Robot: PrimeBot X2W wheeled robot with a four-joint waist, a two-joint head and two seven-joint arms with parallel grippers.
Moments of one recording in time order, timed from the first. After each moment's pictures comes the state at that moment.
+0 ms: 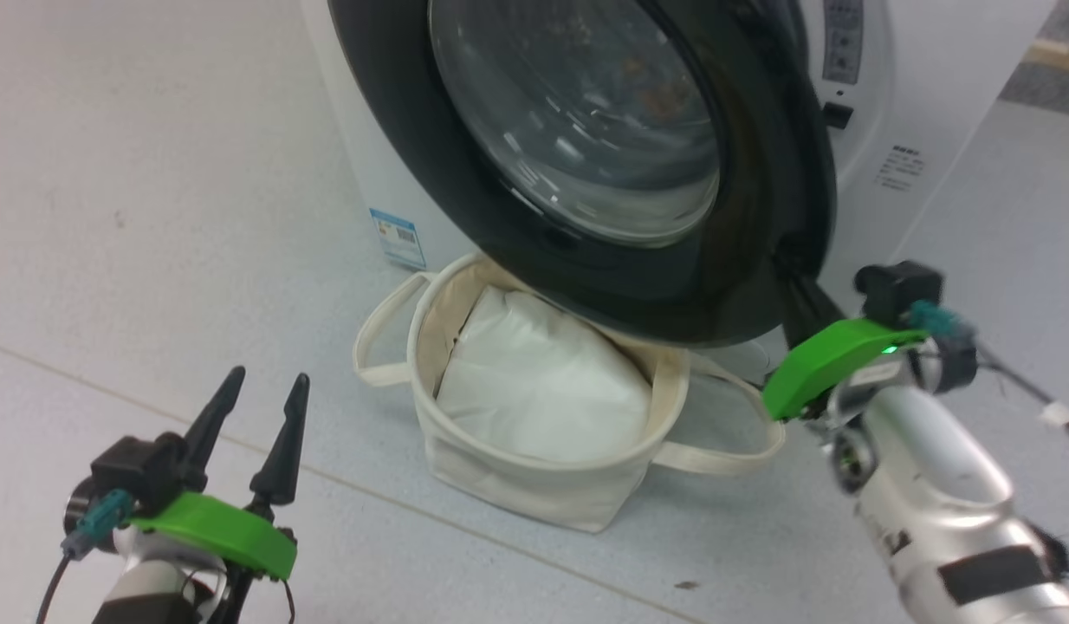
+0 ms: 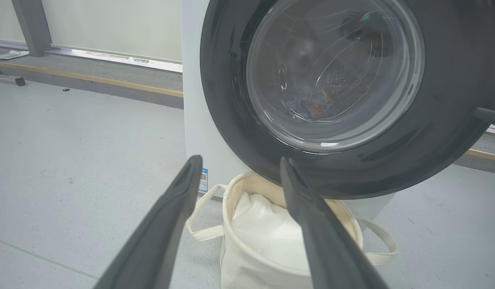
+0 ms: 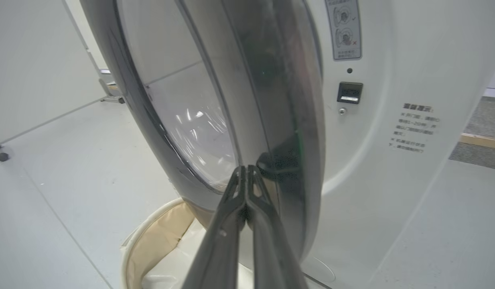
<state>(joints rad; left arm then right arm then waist) -0.28 0.25 -0.15 0.43 -0.36 -0.12 -0.25 -0.65 -0.13 0.31 0.82 0.38 0.13 -0.25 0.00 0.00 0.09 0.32</state>
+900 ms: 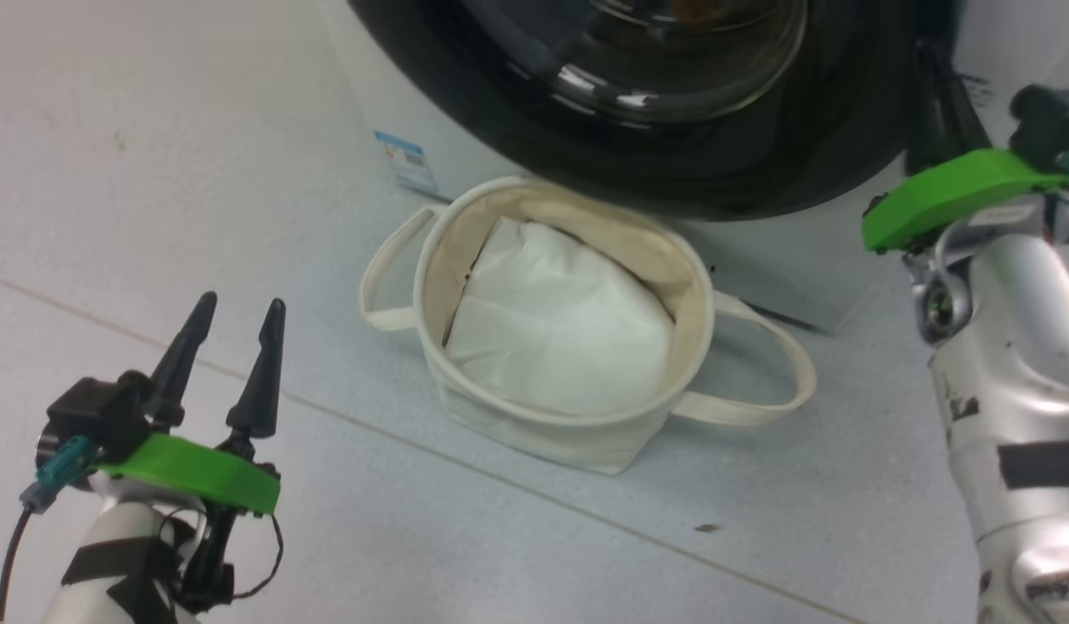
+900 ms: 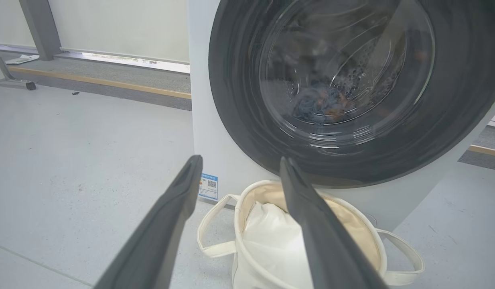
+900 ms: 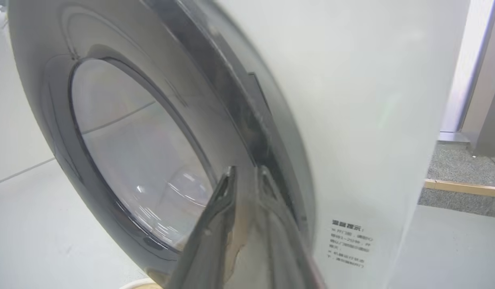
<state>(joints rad) -0.37 0.25 -0.12 0.39 -0.37 -0.13 -0.25 -0.86 -0.14 -0.03 0.77 0.14 0.13 -0.25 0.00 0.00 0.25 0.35</state>
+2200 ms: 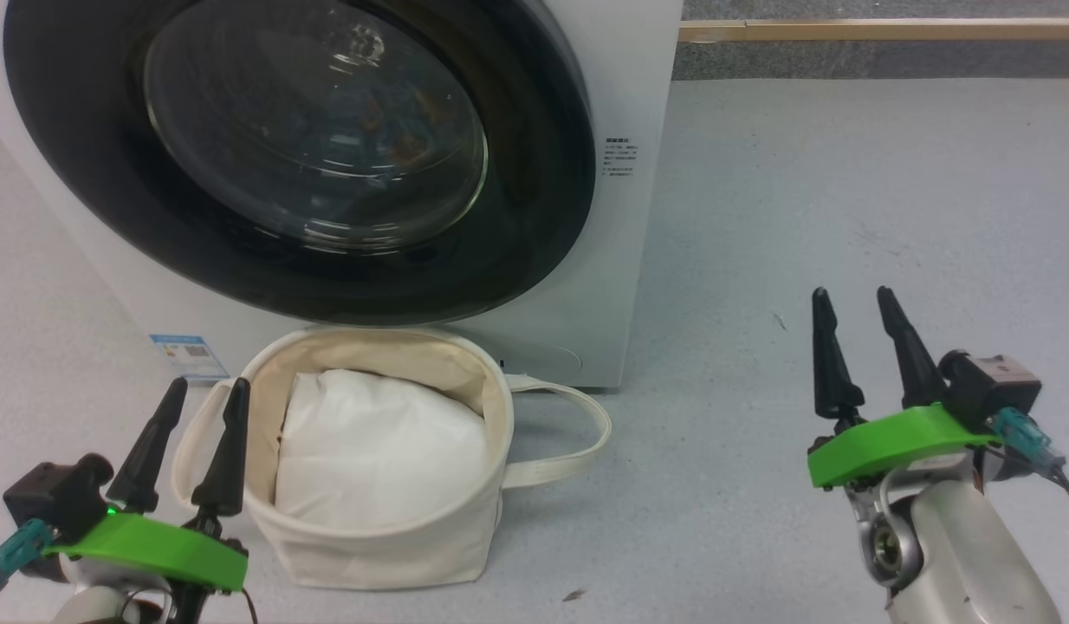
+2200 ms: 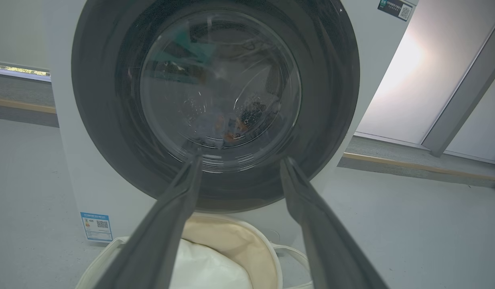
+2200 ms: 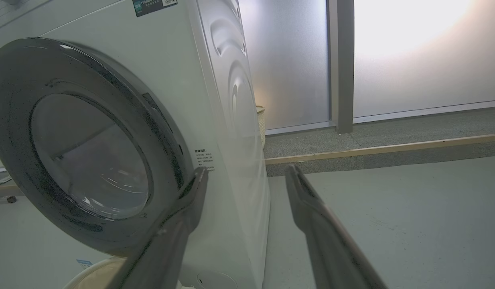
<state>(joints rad) -0.21 0.32 -0.11 0.34 -0.53 -0.12 -0.25 -0.30 -0.11 0.09 0.35 0.30 0.13 -0.25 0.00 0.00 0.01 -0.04</state>
